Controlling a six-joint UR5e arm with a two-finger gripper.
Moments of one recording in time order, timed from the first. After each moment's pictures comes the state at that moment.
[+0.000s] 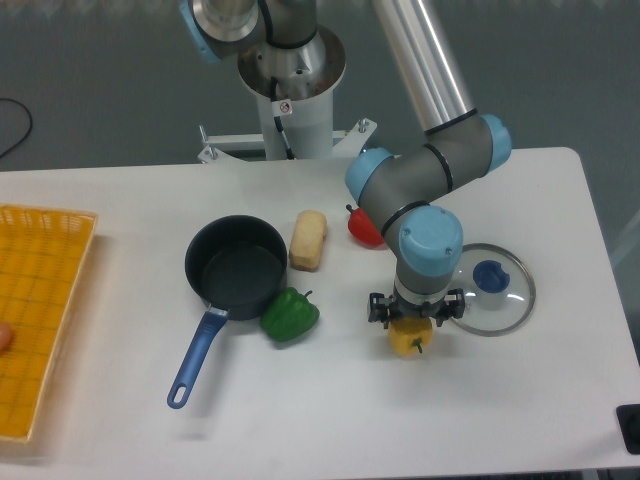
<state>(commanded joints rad) 2.57 -2.12 -1.60 -0.97 1.61 0.49</state>
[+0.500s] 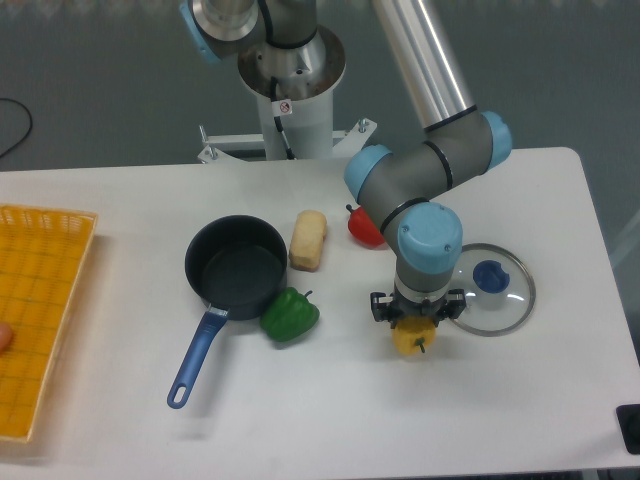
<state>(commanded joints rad) 2.57 -2.08 -1.58 -0.98 1.64 0.61</state>
